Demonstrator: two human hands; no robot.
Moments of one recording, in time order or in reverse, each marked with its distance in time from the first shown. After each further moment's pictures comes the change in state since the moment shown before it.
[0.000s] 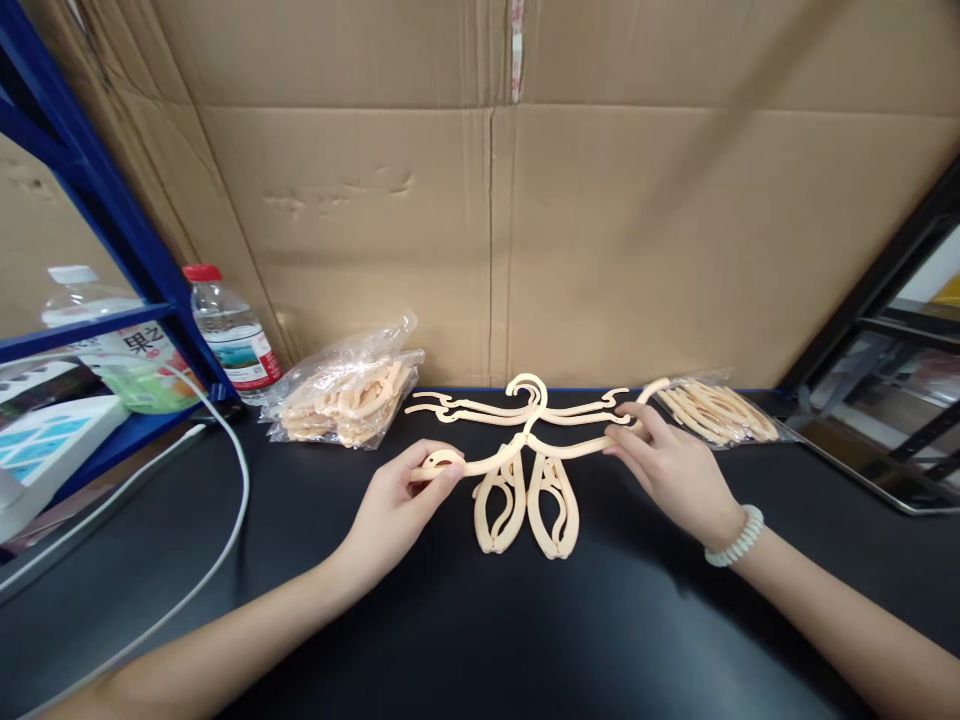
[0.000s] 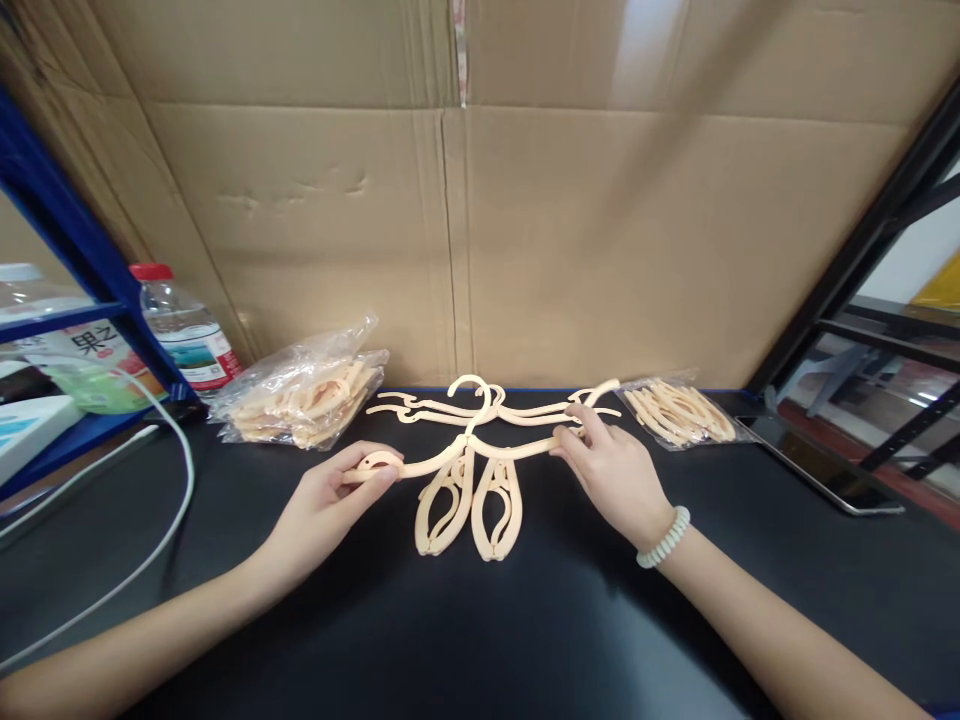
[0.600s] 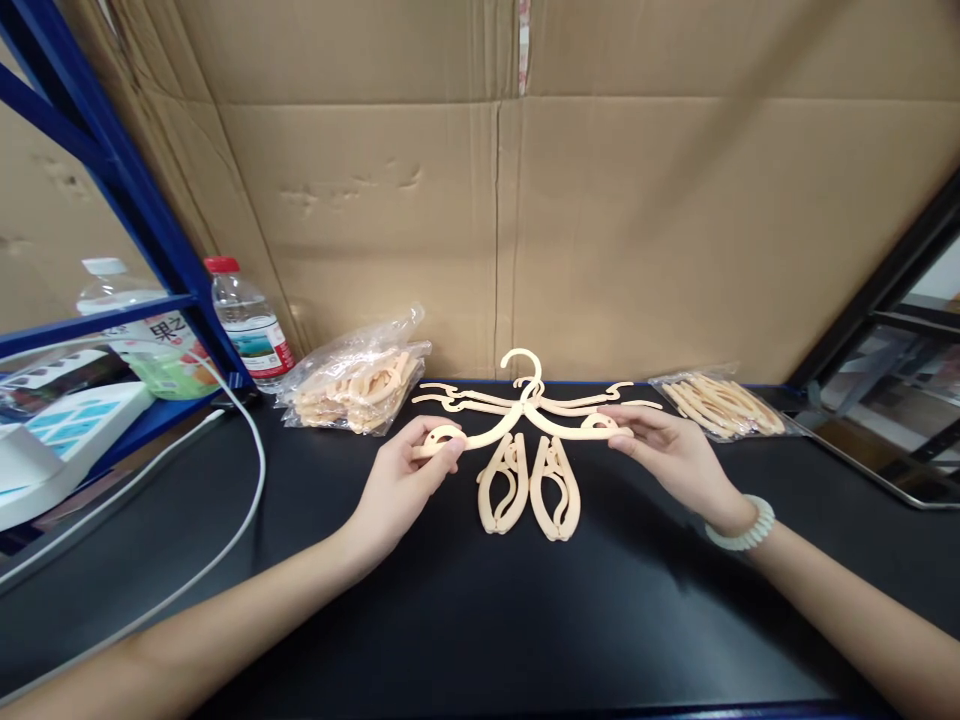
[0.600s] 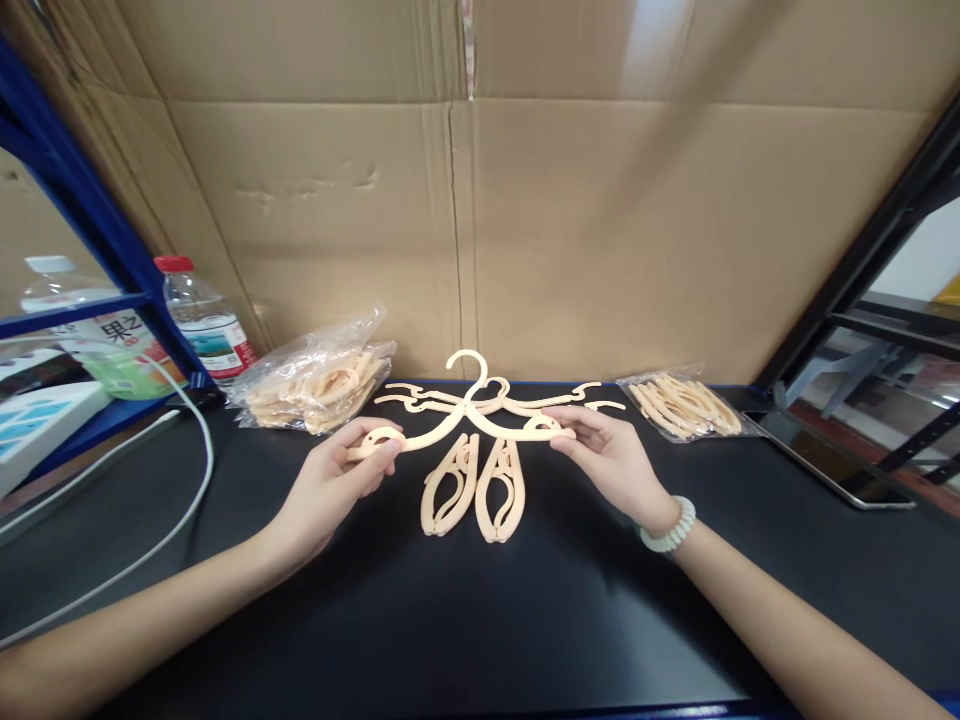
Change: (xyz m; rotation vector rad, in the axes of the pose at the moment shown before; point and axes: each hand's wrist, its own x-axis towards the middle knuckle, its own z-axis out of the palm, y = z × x) left_hand -0.002 0.002 0.007 -0.214 0.082 -0.057; right_hand 0.001 -0.006 0.002 1.393 -0.018 0.535
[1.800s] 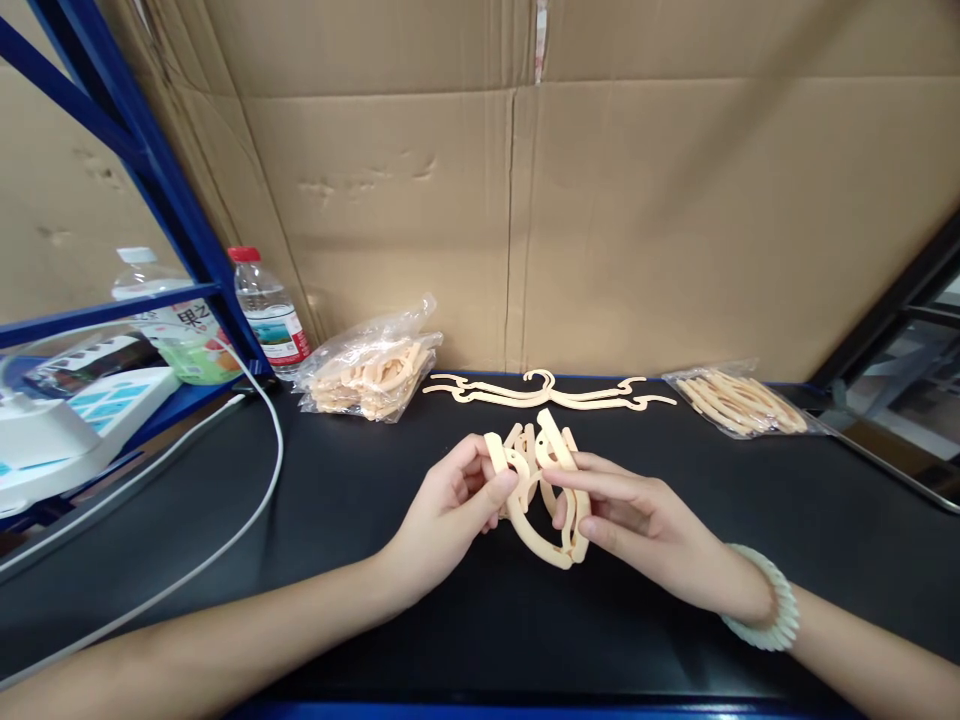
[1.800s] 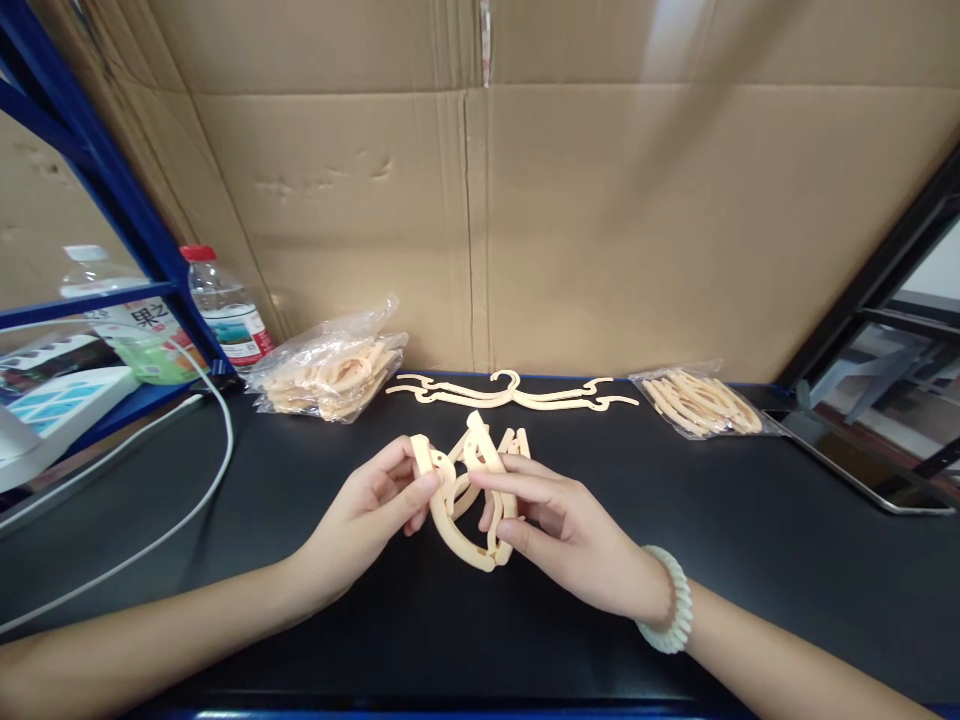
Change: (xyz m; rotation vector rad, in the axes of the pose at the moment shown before) left_hand -0.035 0.013 0.030 -0.209 -0.262 -0.053; right_hand -0.041 -0.045 0.049 0.138 -0.494 -0.003
